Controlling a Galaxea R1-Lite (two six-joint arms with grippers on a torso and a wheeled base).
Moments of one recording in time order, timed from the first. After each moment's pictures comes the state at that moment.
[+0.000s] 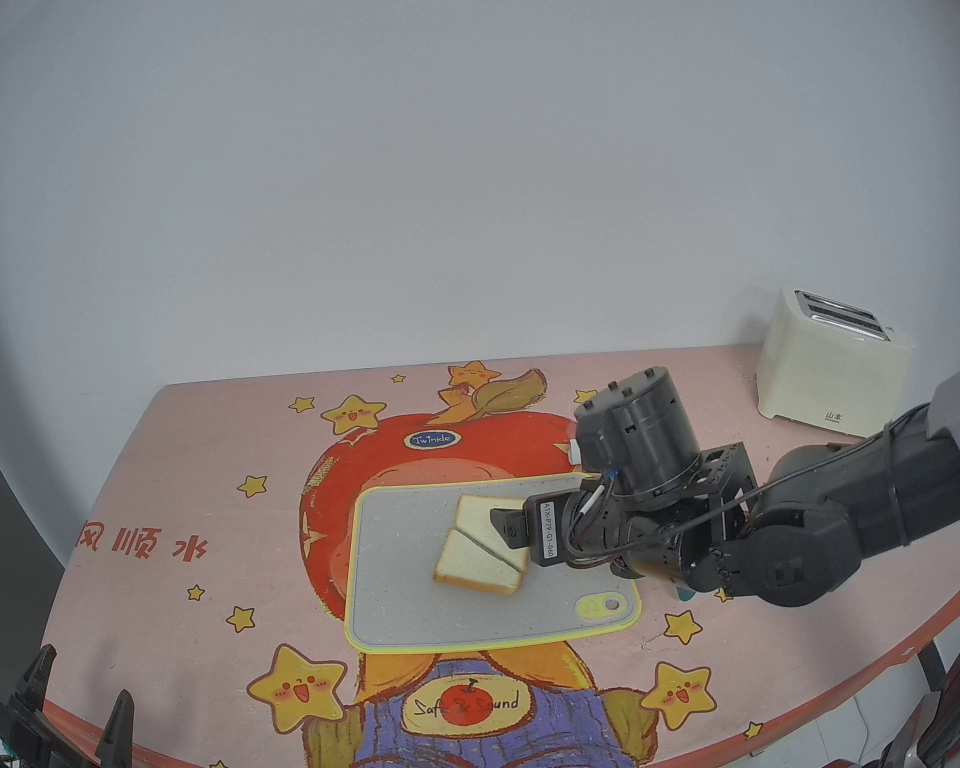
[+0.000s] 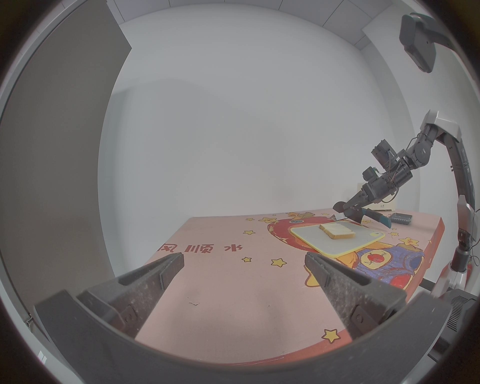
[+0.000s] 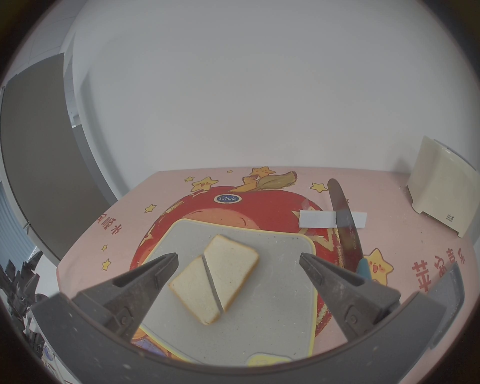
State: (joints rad) left arm 0.00 0.01 -0.02 0.01 -0.05 0.02; right arm 0.84 1.94 -1.10 -0.17 -0.35 0.40
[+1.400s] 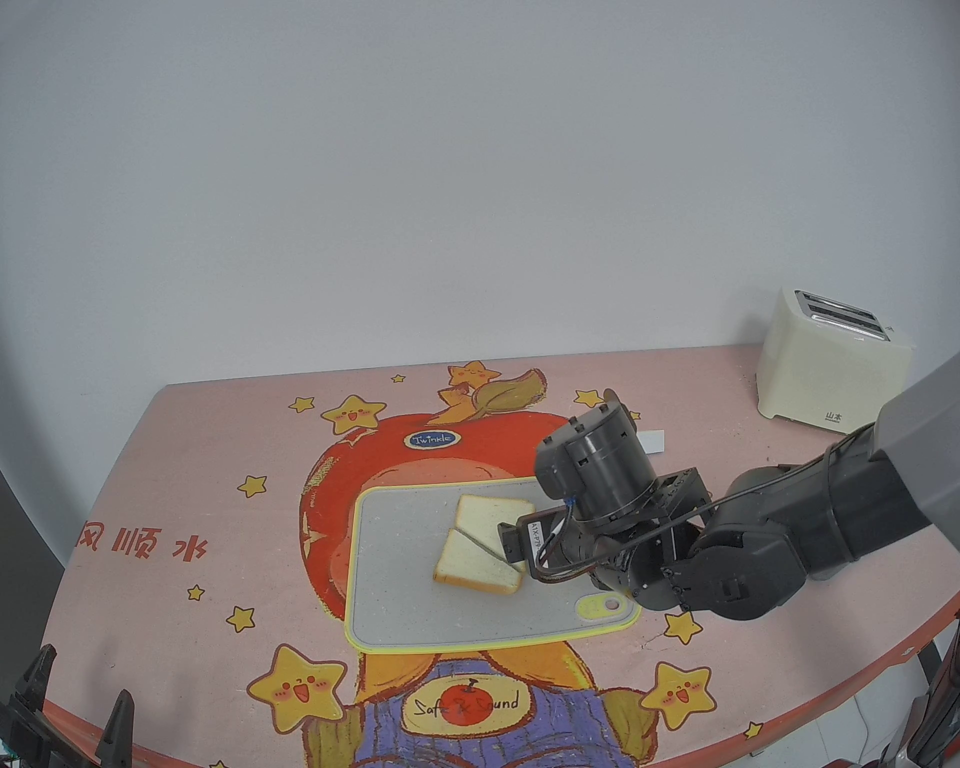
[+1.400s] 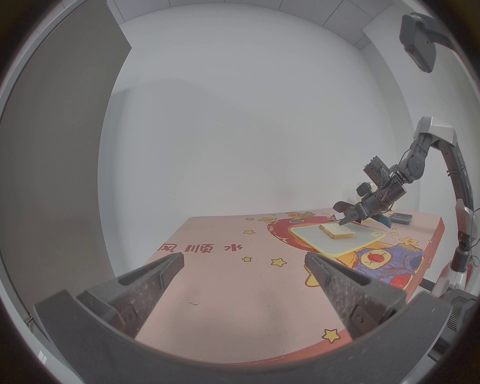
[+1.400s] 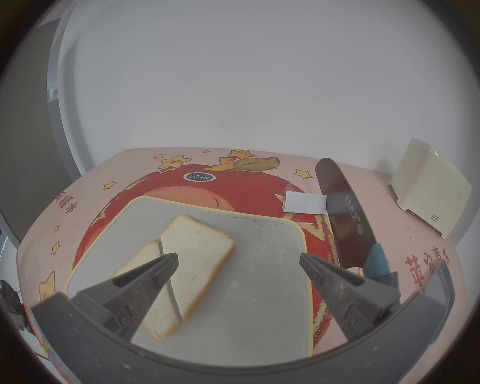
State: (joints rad) left arm 0.00 0.02 -0.02 0.01 -0.05 0.02; right arm 0.84 2.04 -1.13 -0.17 -0.49 0.34
